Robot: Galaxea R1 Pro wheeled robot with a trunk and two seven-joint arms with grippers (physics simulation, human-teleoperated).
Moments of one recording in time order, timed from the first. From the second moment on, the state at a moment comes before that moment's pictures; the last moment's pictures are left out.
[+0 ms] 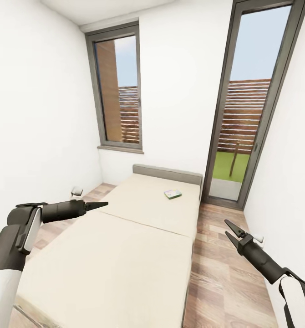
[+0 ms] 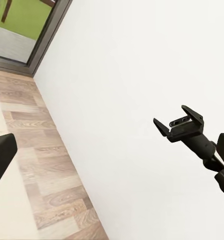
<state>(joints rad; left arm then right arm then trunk) -0.69 0.26 0.16 -1.26 0.16 1.01 -1.28 -0.27 -0.05 -0.52 -1.32 -0.83 0.77 0.66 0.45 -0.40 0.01</state>
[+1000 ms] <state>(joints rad) -0.69 0.26 0.16 -1.26 0.16 1.01 -1.28 -0.27 -0.05 -0.52 -1.32 -0.83 0.77 0.66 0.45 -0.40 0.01</state>
